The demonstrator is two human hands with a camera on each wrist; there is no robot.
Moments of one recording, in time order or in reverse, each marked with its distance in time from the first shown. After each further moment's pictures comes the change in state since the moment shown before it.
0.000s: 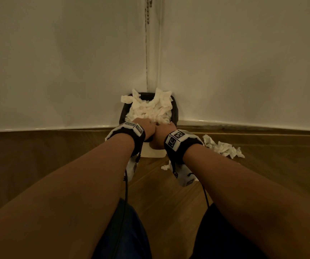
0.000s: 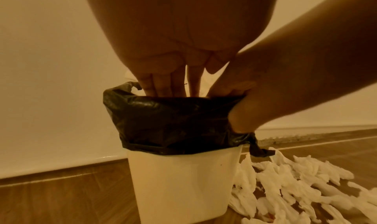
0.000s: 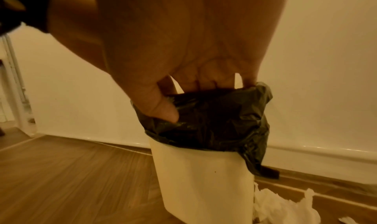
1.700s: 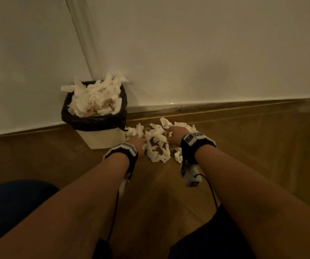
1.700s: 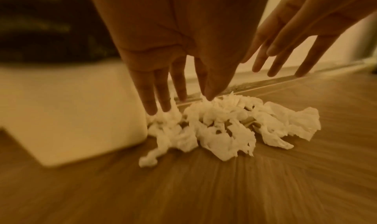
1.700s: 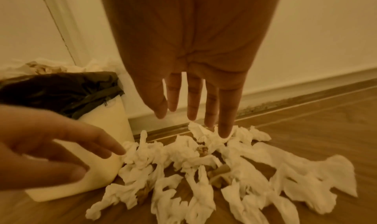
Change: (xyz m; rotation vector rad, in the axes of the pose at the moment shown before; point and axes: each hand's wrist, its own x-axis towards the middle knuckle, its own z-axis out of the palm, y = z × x) left_hand -0.012 0.110 0.119 0.124 -0.238 0.278; right_hand -0.107 0.177 0.077 0.423 -0.080 0.322
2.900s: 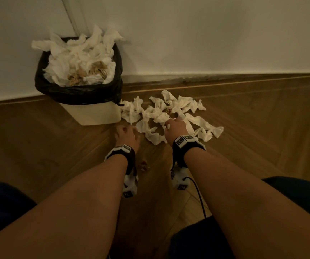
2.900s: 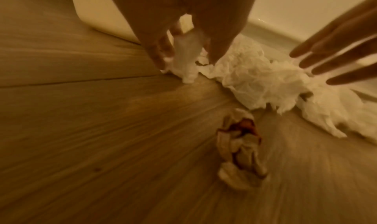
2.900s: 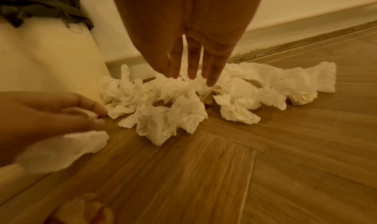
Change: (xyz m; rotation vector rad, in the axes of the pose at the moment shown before) left_hand 0.030 -0.026 0.114 -0.594 0.334 -0.346; right_hand 0.024 0.005 0.092 0.178 0.153 0.166
